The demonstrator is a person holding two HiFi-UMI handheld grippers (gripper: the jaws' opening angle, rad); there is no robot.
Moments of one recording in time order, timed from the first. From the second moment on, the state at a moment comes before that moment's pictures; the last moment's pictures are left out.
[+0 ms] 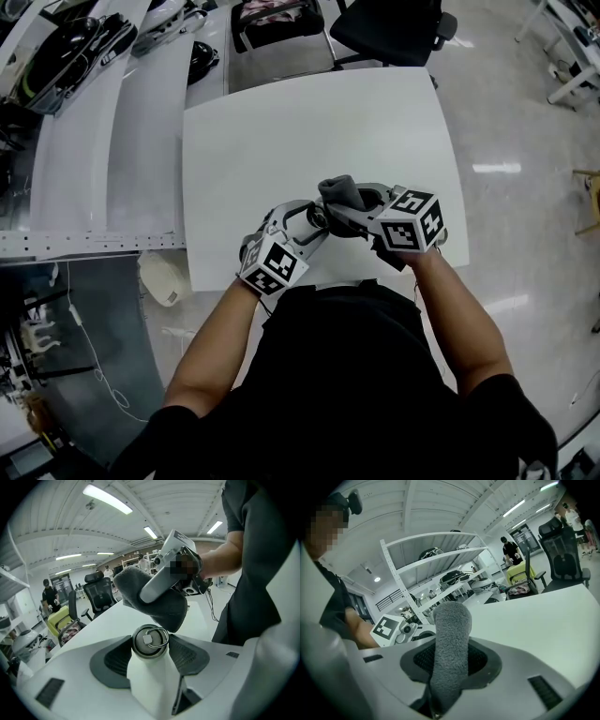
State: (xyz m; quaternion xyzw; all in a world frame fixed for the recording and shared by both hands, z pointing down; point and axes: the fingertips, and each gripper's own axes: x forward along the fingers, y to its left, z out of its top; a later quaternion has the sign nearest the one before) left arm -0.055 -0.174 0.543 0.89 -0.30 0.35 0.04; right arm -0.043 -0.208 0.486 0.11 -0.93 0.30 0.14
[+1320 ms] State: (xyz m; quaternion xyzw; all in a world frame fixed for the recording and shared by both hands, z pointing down) left arm -0.057 -0.167 0.545 0.89 -0.28 0.37 0.01; right arm -0.014 -0.230 0.567 0.19 -0.90 0.33 0.20
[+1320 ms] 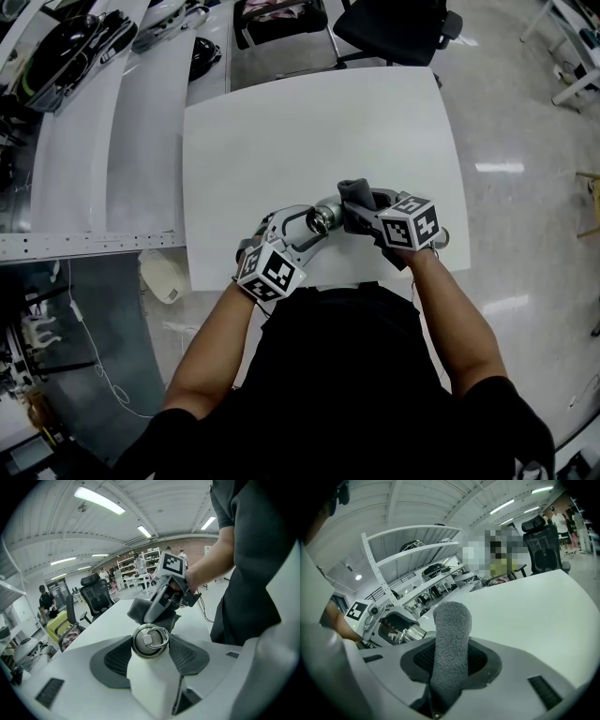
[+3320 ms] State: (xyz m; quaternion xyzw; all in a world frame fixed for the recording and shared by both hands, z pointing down) left arm -0.041 -0.165 0.542 0.89 -0.25 0.39 -0.04; right arm -0.036 -0.267 0.476 0.20 -0.90 0.38 0.04
